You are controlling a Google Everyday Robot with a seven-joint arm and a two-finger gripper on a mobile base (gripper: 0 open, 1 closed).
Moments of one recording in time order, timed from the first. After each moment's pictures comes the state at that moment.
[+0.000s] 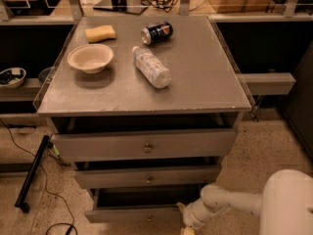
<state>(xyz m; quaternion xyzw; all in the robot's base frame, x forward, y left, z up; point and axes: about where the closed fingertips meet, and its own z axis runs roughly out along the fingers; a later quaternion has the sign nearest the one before) 0.412 -0.097 0.211 -0.61 0.72 0.29 0.12</state>
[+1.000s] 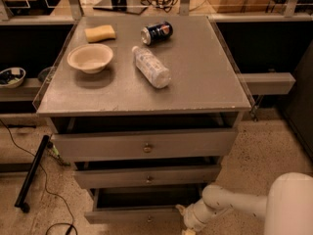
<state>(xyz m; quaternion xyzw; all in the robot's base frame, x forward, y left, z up) 0.400 -0.099 0.219 -0.62 0.71 0.31 0.12</state>
